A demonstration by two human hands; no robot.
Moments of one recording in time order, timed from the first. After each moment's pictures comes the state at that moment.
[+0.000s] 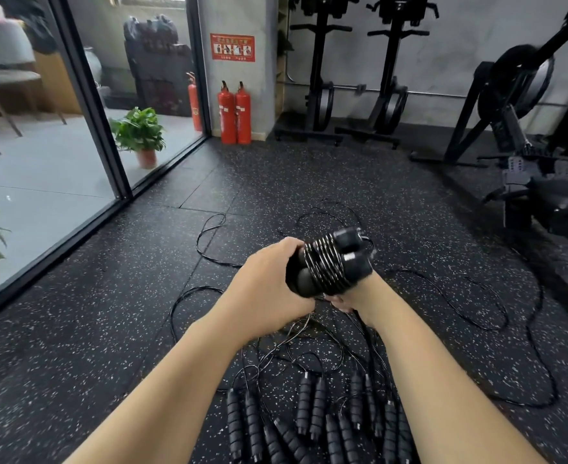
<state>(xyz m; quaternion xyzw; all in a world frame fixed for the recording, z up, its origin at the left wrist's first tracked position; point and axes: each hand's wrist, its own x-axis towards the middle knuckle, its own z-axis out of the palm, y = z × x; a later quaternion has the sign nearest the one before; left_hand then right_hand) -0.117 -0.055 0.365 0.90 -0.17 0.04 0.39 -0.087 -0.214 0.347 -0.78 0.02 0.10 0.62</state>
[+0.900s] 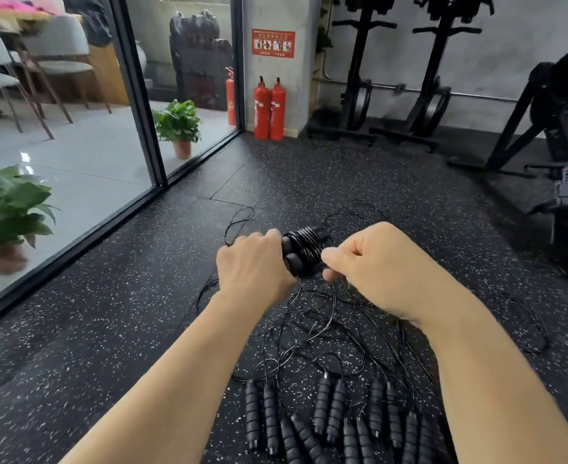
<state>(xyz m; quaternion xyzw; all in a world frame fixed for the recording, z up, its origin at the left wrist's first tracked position) -0.085 -0.020 0.342 0.99 0.05 0.13 0.09 -0.126 -0.181 0.418 -0.93 -0.12 0.01 0.34</state>
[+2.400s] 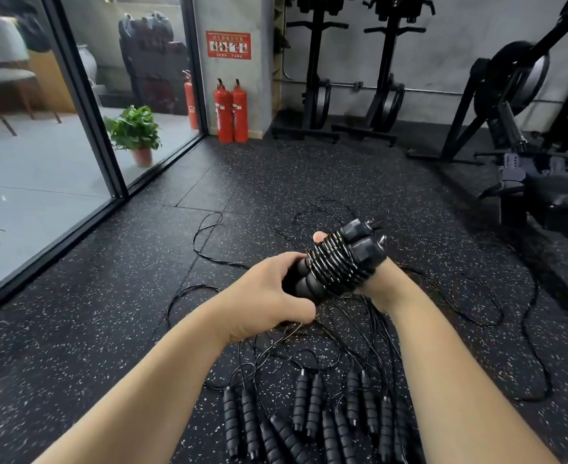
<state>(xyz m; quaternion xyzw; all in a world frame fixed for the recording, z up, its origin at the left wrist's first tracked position) -0.118 -0.055 0.362 0.78 -0.18 -0.17 0.57 -0.081 -0.224 0.368 -0.66 0.09 0.09 0.74</state>
